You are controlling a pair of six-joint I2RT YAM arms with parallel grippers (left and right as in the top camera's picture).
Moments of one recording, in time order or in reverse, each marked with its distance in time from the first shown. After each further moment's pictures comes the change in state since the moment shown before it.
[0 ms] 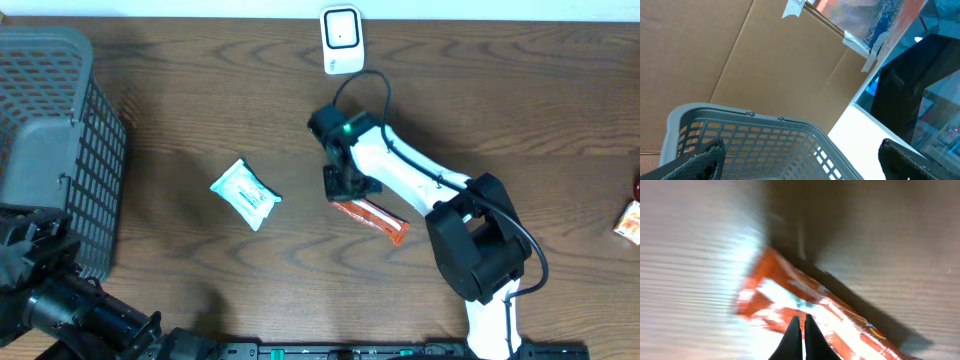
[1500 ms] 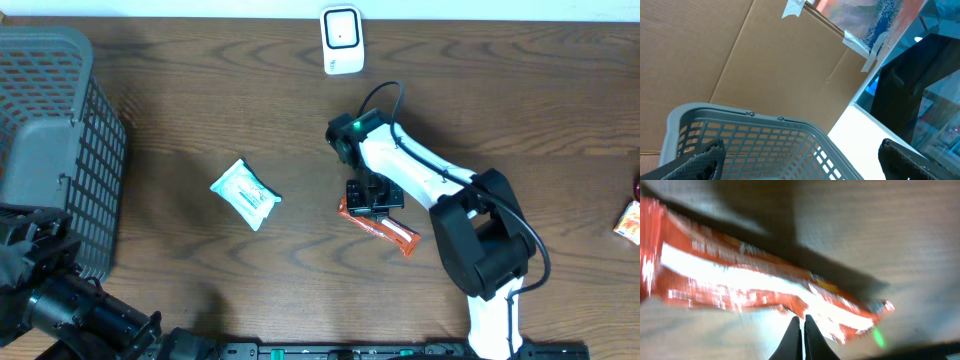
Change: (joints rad) left arm 0.000 0.000 0.000 0.000 0.000 0.000; right arm -0.042 -0.005 -0.051 -0.269 0.021 0.069
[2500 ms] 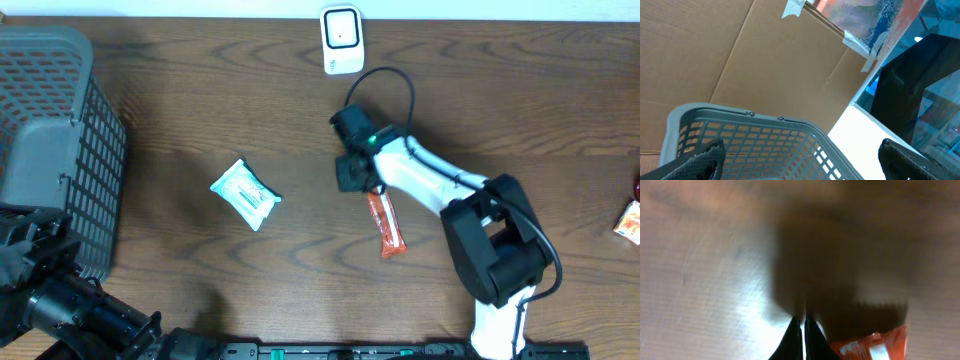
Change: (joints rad) left arm 0.000 0.000 0.000 0.000 0.000 0.000; right arm -0.060 -0.051 -0.158 0.632 0.017 -0.175
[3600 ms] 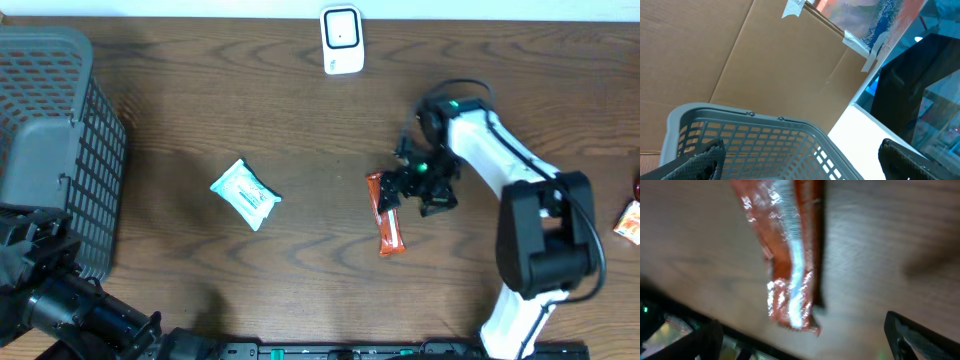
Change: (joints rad) left arm 0.000 0.000 0.000 0.000 0.000 0.000; right arm -0.320 -0.076 -0.044 -0.500 -0.432 -0.405
